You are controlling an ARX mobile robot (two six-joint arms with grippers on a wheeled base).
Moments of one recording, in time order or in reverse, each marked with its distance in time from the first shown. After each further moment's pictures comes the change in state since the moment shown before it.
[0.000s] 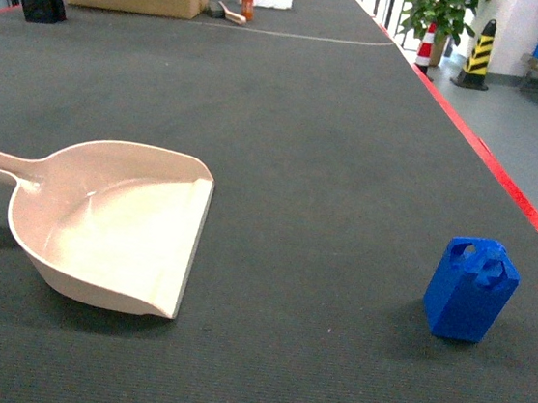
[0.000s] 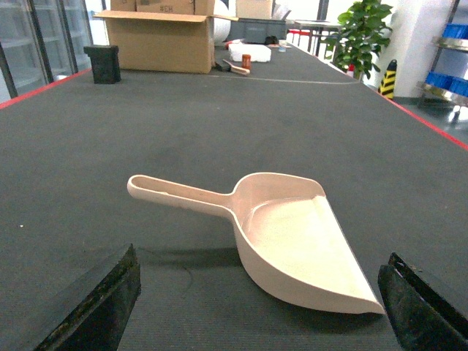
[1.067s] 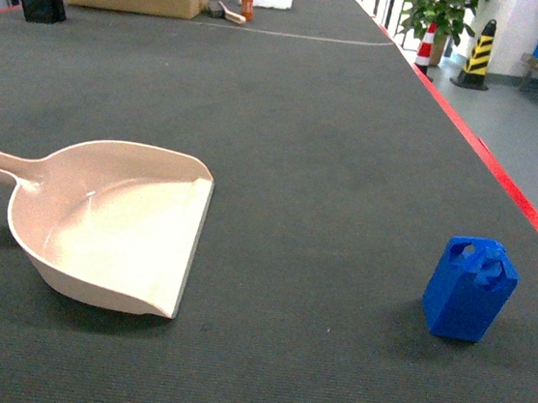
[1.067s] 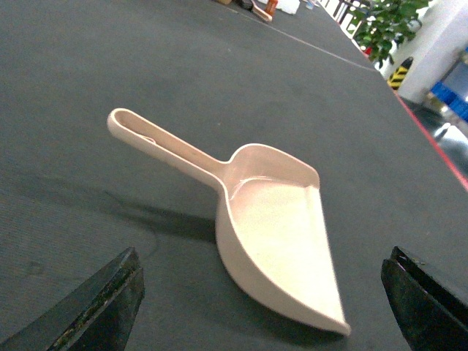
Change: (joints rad) left arm 0.021 0.641 0.111 0.356 -0.027 -0.327; right arm 0.000 0.000 0.000 0.000 0.000 0.000
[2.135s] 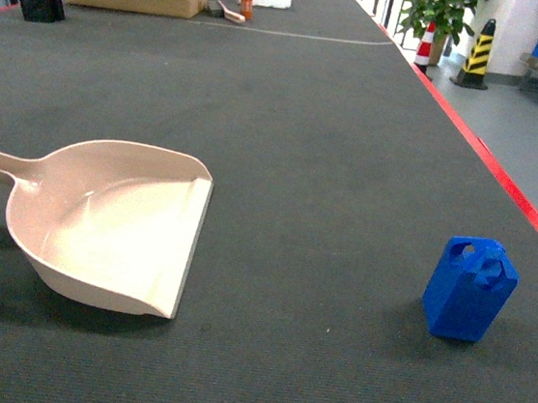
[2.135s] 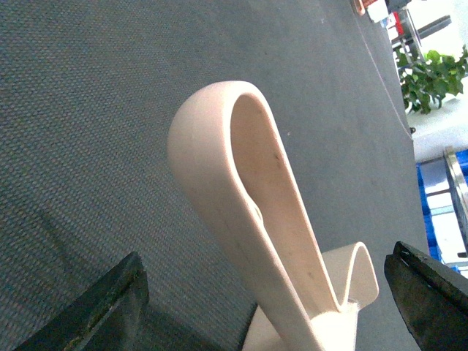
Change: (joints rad) left arm 0.198 1.288 0.574 0.546 0.178 -0.584; right arm 0.000 0.000 0.000 0.000 0.000 0.000
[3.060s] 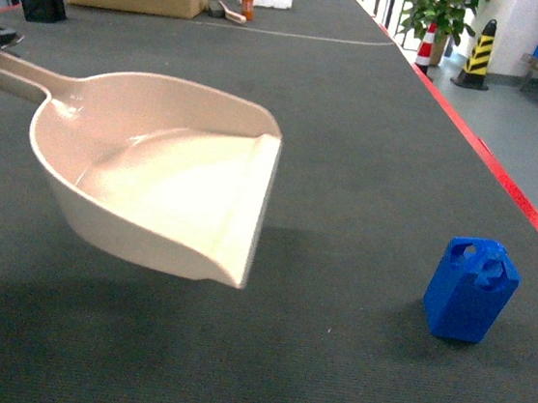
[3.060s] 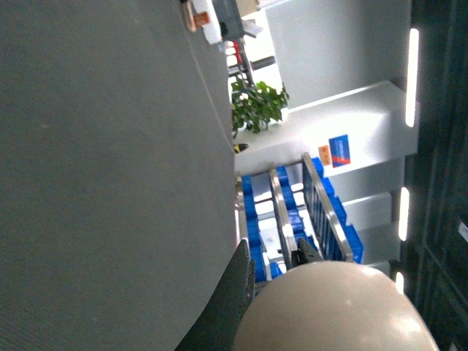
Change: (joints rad) left arm -0.139 -0.032 0.019 0.383 0.050 -0.378; right arm 0.000 0.000 0.000 0.001 0.000 0.000
